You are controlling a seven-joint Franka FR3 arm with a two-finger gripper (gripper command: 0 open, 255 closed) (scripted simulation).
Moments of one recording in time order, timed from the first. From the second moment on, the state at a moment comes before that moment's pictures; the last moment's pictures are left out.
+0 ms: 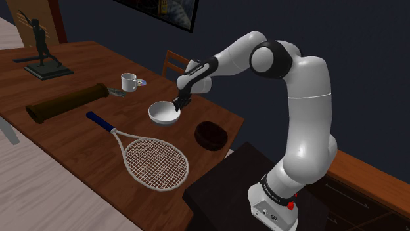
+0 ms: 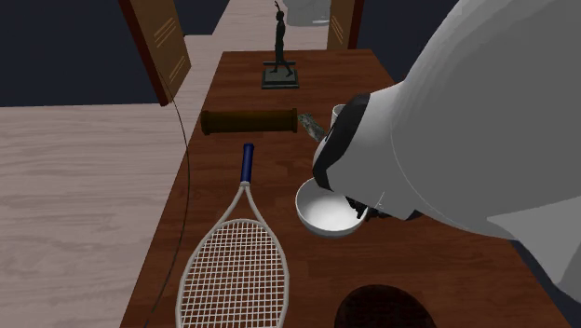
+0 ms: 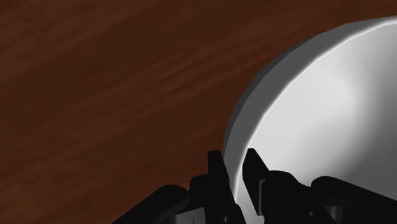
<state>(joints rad) -0.08 0.65 0.01 -1.86 0.15 2.63 -0.09</state>
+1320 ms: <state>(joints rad) -0.07 0.46 0.00 -1.86 0.13 2.44 -0.06</state>
